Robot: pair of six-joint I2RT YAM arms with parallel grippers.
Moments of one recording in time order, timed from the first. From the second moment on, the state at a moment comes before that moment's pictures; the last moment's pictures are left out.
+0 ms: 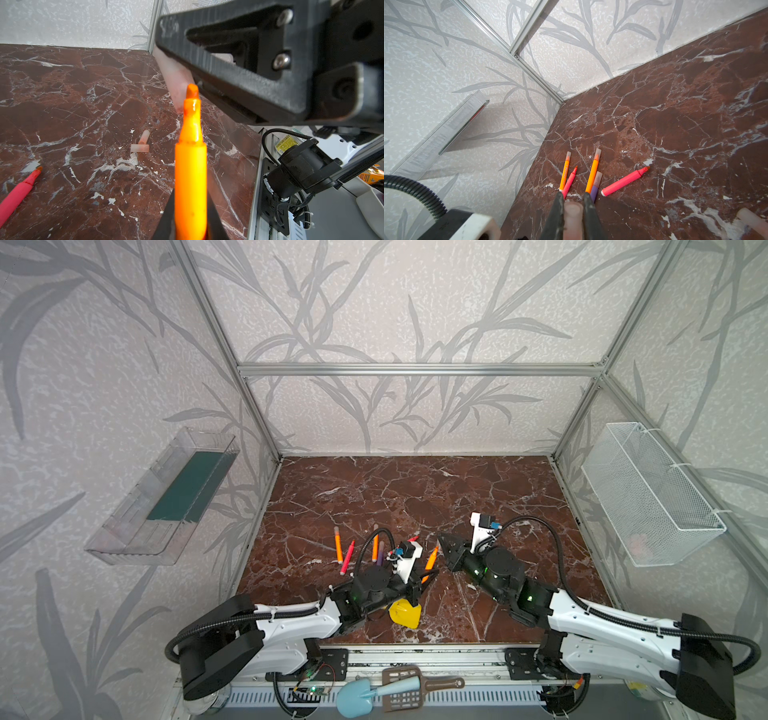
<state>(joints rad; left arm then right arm) -1.01 1.21 0.33 0.72 0.07 -0.39 1.00 1.00 0.53 0.34 0.35 0.80</state>
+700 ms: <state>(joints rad) -1.01 1.21 0.33 0.72 0.06 -0.39 1.01 1.01 0.54 0.39 0.35 0.82</state>
